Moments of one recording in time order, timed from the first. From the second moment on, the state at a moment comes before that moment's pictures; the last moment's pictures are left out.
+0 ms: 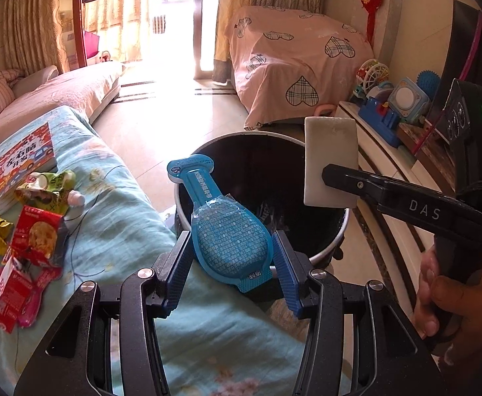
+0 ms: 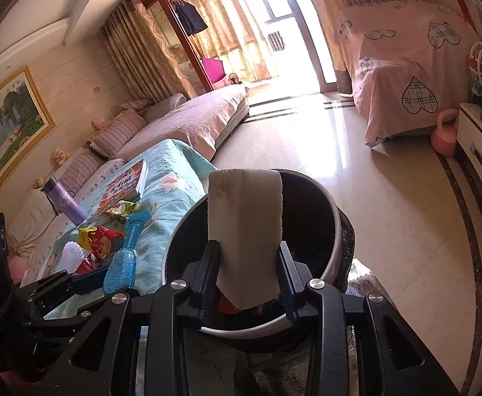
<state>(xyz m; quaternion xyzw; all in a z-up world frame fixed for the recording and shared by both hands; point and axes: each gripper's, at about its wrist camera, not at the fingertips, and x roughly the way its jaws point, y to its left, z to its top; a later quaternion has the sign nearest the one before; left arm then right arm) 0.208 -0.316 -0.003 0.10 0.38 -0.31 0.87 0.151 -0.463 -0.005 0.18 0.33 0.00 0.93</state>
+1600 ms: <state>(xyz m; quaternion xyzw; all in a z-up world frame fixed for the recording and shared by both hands) 0.186 -0.160 -0.039 -0.01 0.43 -0.21 0.88 0.145 -0.372 -0.018 0.20 0.35 0.09 0.91</state>
